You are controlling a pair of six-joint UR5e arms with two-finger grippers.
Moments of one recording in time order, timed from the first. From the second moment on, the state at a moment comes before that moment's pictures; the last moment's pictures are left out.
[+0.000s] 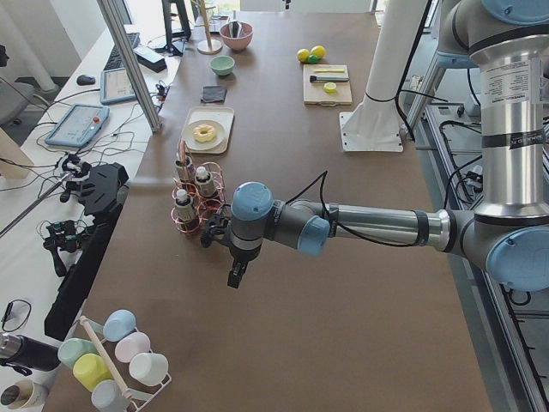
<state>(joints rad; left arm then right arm) -1.49 -1.44 -1.75 -1.84 -2.30 -0.04 1.52 -1.80 1.87 -1.60 2.27 -0.16</state>
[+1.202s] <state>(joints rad) -1.48 -1.45 -1.75 -1.91 -2.30 -0.14 1.52 -1.80 1.87 -1.60 2.28 -0.16</state>
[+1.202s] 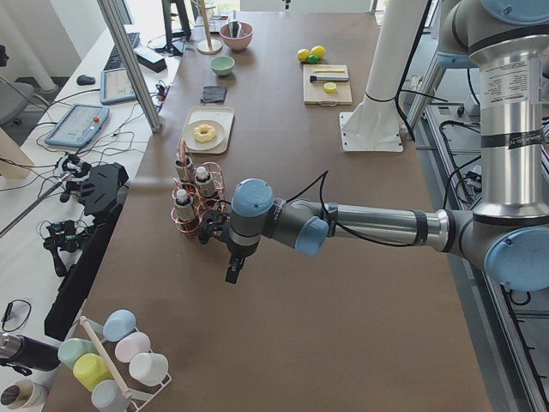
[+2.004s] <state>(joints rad) -1.48 -1.44 -1.75 -1.94 -2.41 -0.13 1.52 -1.80 1.87 -1.60 2.27 -0.16</state>
